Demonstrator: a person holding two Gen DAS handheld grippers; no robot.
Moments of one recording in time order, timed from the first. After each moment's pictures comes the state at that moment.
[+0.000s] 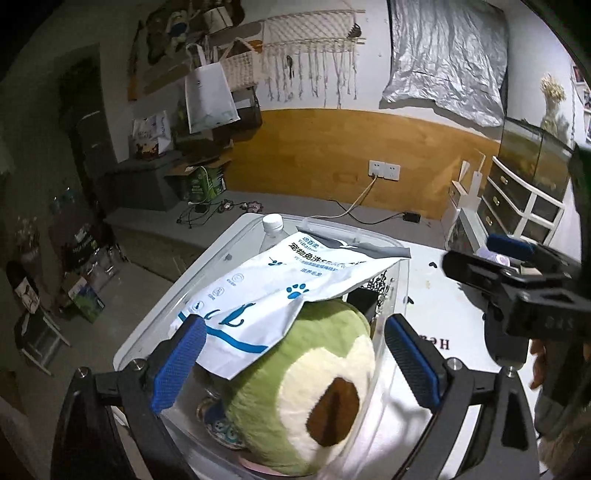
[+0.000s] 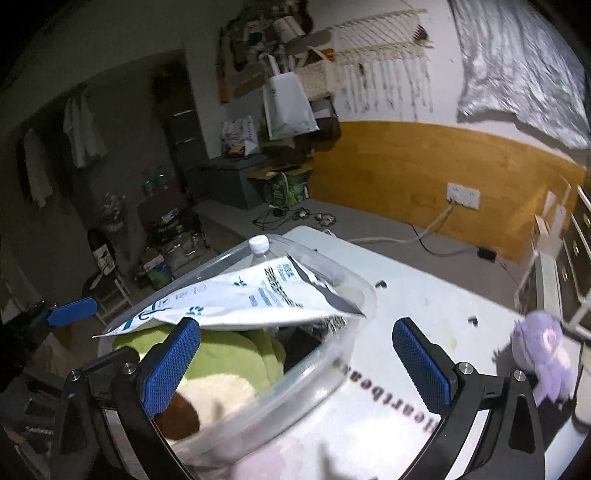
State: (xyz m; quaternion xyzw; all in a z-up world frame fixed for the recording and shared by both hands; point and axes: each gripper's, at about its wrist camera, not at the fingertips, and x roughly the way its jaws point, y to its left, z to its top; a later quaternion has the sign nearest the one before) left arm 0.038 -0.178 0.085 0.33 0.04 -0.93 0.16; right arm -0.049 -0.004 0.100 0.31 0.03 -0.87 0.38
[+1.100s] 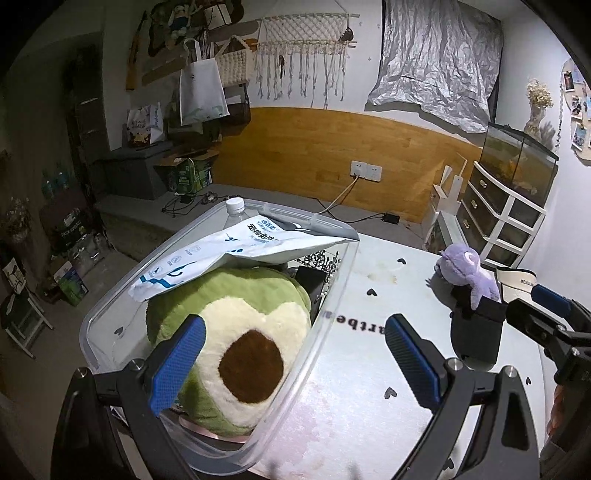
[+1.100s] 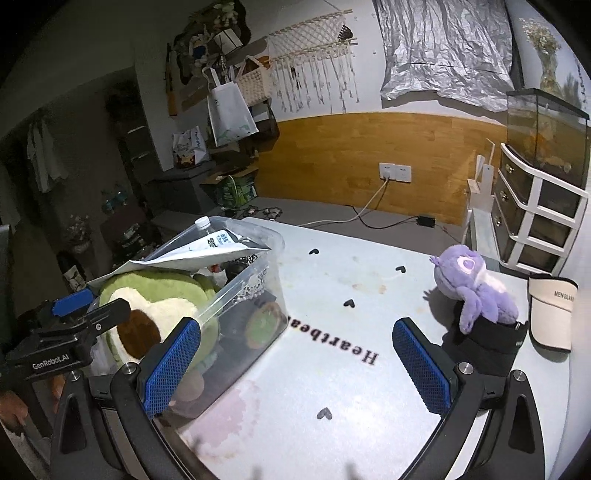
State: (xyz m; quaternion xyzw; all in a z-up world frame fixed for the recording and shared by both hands) left arm 0.057 -0.127 0.079 0.32 0.07 -0.93 0.14; right arm 0.005 0.106 0.086 0.32 0.00 -0.90 0.29
